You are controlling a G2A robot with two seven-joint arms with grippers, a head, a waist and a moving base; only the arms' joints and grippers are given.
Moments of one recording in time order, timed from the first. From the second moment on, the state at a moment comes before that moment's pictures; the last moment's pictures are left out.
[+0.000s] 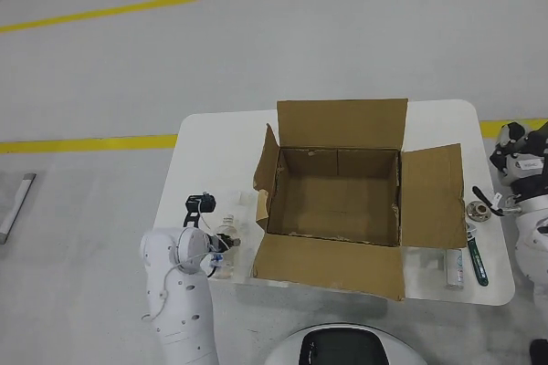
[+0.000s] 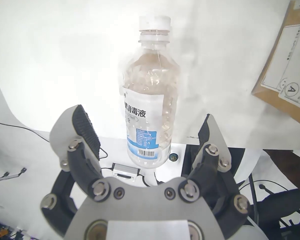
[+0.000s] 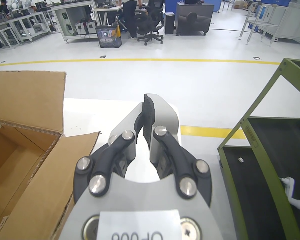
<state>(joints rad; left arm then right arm) 1.02 -1.68 -1.76 -1.61 1.62 -0.31 -1.46 -1.38 -1.16 1.75 -1.86 -1.13 0.00 0.15</state>
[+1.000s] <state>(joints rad) 1.03 -1.62 -1.72 -1.51 1.57 -0.28 -1.42 -1.38 -1.17 1.74 -1.87 -1.15 0.01 0.16</state>
